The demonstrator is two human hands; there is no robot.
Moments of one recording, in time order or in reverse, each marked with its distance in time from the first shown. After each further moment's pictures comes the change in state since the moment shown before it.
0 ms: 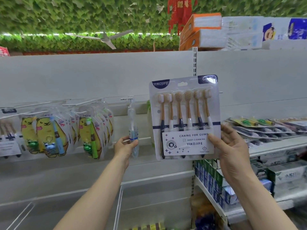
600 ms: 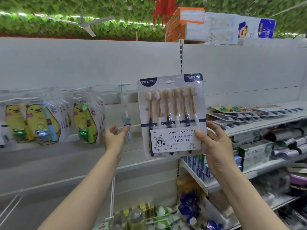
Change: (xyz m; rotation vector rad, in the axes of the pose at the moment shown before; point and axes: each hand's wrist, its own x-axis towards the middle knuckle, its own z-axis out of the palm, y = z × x) left_hand -0.049 -0.001 -0.024 0.059 0.049 0.190; right_hand -0.071 -0.012 0.013 -0.075 0.083 0.066
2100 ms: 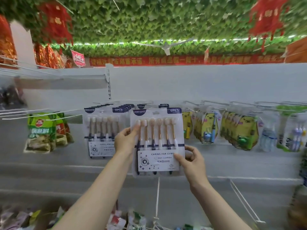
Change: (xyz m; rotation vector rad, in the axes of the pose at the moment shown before) left_hand 0.051 0.123 -0.578 -0.059 0.182 0.058; right_hand -0.282 0.150 0.523 -0.120 -0.300 0.118
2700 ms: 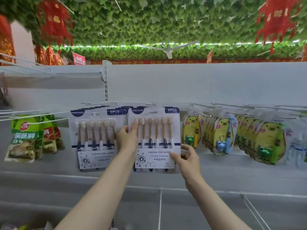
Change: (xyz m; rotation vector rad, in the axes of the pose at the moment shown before) left_hand 0.104 -0.042 0.037 0.039 0.159 0.052; right_hand 0.098 0.055 0.040 -0.026 -0.037 -0.007
